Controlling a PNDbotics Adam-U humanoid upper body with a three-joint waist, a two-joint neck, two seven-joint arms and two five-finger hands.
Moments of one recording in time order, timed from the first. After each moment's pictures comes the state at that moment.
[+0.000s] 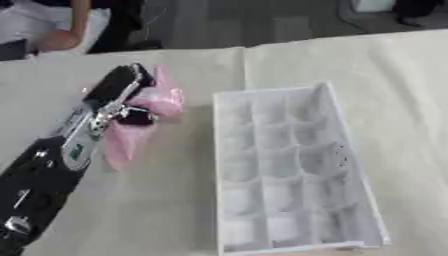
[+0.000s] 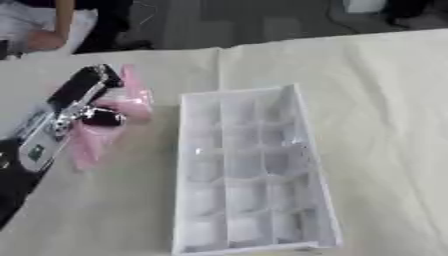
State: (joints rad) left arm -0.33 0.66 -0.04 -1.48 -0.71 -0.22 0.15; right arm -0.61 -0.71 -0.06 -1.99 -0.09 -0.46 -0.32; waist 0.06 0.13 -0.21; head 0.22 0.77
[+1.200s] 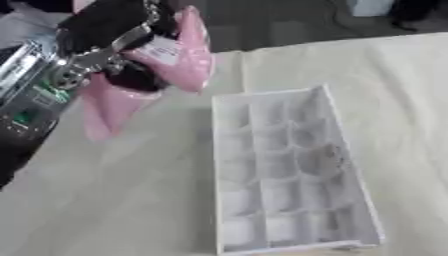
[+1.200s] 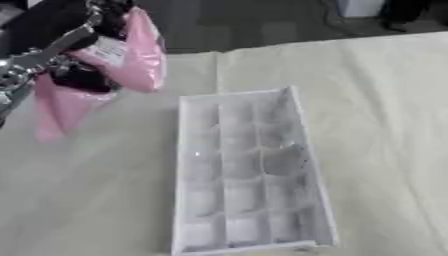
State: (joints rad) left arm -0.44 0.86 -0.21 -1.98 -0.61 -0.16 -0.12; right arm -0.62 -0.72 -0.05 -1.99 -0.10 -0.45 -0.30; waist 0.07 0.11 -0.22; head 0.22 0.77
